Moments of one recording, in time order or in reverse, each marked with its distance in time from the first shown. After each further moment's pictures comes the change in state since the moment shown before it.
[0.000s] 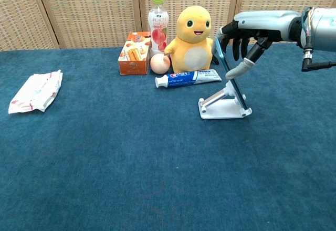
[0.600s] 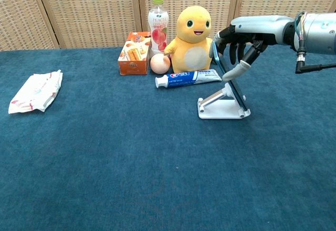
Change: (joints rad) left arm -0.012 0.001 -0.005 -0.005 -0.024 -0.018 0.011; right arm 0.028 -0.040 -0.021 0.101 -0.060 -0.030 0.131
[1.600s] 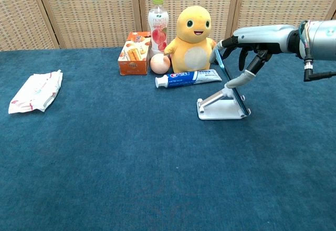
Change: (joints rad) left arm 0.005 0.002 0.006 -0.002 0.009 0.013 -0.005; right arm 0.008 0.029 -0.047 -0.016 -0.022 -0.036 0.026
